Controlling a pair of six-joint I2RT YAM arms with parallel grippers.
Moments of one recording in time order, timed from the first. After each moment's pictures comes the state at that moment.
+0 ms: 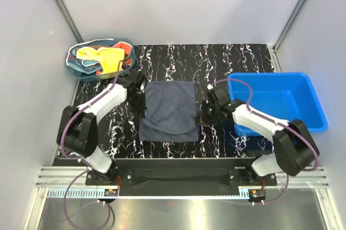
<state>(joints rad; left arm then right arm) -0.37 1.61 1.07 -0.86 0.11 -0.51 0.58 1.44 0.76 -0.35 -0.23 0.74</state>
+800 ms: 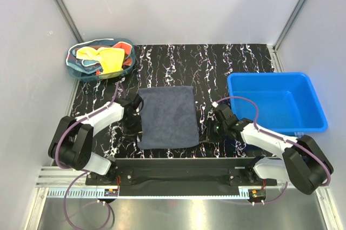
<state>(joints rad) -0.40 1.46 0.78 -0.84 0.11 -0.56 0.62 1.23 0.49 -0.24 -0.31 0.77</state>
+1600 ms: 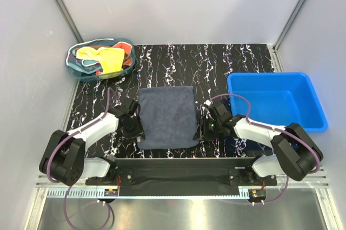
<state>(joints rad) -0.40 1.30 0.63 -0.67 0.10 -0.74 0.63 1.37 0.55 -0.17 -0.33 0.69</state>
